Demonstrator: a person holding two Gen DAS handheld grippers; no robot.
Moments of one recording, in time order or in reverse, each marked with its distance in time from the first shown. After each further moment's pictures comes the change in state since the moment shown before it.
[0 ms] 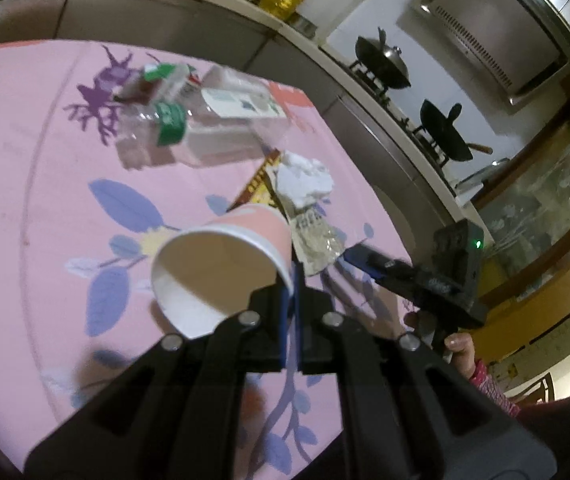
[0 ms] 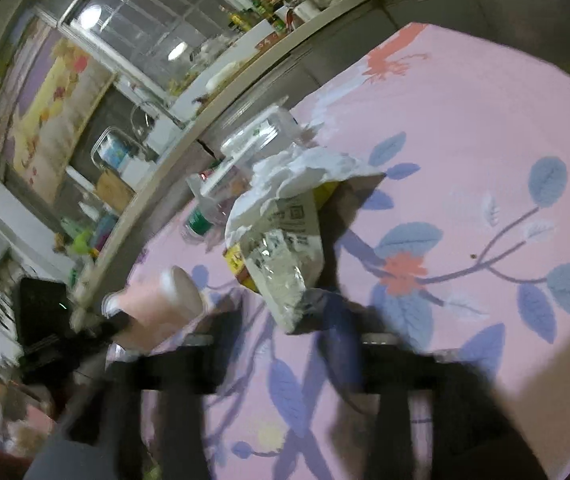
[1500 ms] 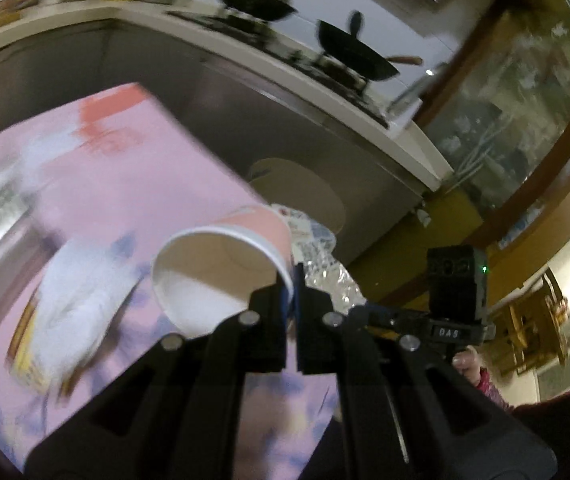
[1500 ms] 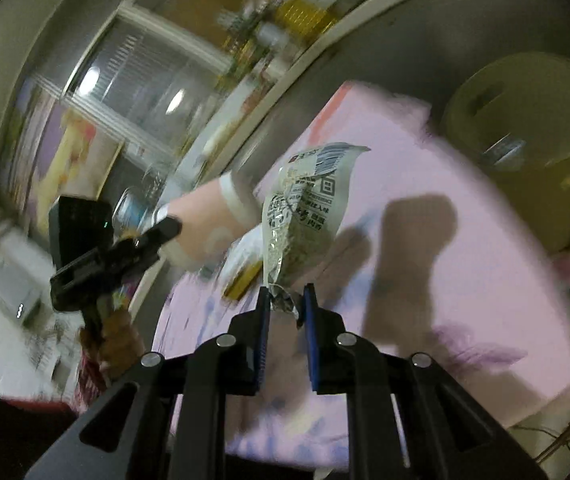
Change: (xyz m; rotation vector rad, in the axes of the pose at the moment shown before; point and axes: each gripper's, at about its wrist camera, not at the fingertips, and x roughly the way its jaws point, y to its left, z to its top) left arm 0.167 -0.200 0.081 0.374 0.212 -0.179; right arm -0.163 -0.085 0.012 0.118 -0.166 0.036
